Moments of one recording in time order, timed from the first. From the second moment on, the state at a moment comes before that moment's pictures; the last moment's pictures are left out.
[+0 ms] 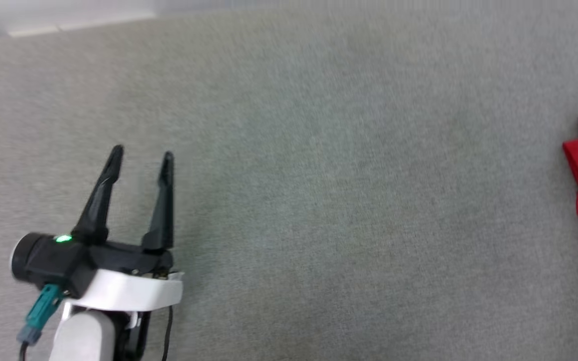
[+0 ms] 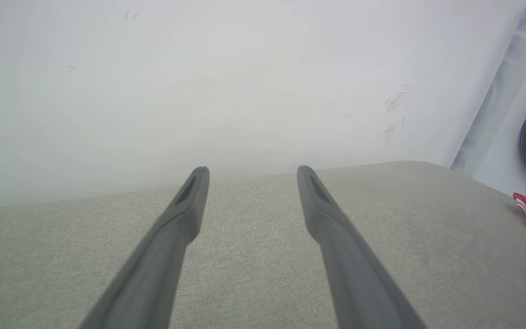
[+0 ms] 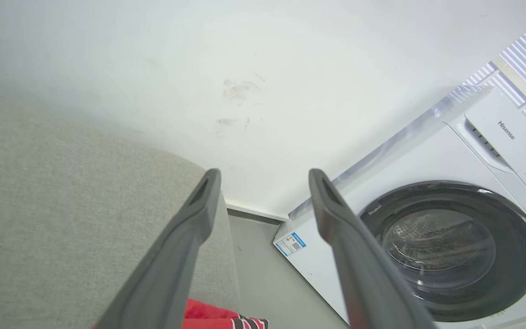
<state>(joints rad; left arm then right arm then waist) -0.15 0.14 -0.05 -0.14 -0.19 -0.13 -0.26 -0.56 -0.45 -0.20 0.14 -0.20 0.13 0.09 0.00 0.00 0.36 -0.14</state>
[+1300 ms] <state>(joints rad) 0.00 0.07 0.06 -0.05 -0.18 -0.13 -0.26 -0.12 -0.05 -0.05 0.08 0.12 0.13 -0.26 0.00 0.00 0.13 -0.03</state>
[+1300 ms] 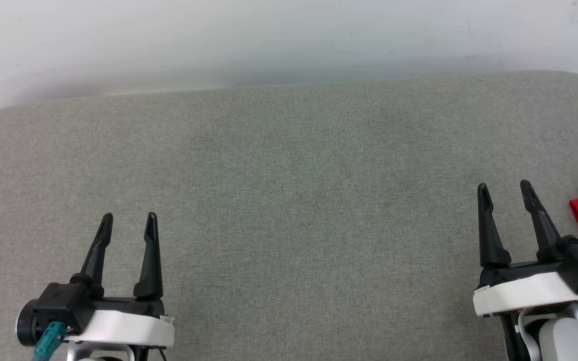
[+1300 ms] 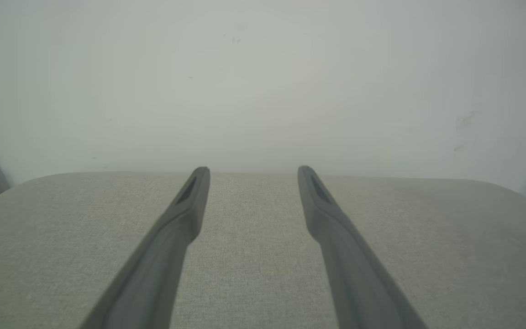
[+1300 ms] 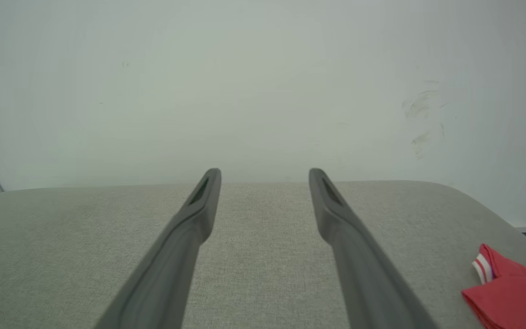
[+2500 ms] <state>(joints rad) 0.01 0.06 0.05 0.06 -0.56 -0.13 -0.19 -0.10 -0.06 -0.03 0.15 0.52 0.13 -0.19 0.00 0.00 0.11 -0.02</state>
